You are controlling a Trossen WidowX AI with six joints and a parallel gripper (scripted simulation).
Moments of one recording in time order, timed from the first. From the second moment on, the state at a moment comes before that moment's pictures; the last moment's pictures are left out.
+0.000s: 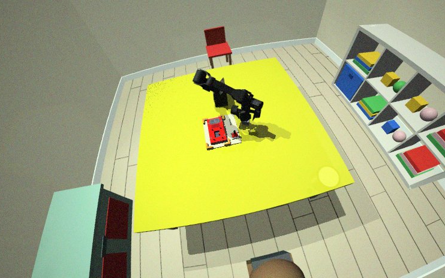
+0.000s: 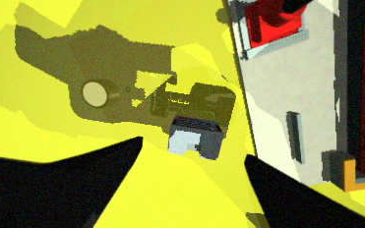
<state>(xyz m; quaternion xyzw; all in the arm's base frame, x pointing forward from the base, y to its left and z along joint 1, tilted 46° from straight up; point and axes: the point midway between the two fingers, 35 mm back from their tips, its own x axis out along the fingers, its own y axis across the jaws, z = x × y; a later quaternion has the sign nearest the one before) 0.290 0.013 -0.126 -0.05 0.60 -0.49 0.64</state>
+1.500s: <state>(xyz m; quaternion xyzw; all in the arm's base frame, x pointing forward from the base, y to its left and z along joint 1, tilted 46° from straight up) 0.284 -0.005 -0.142 -0.06 0.60 -0.49 0.63</state>
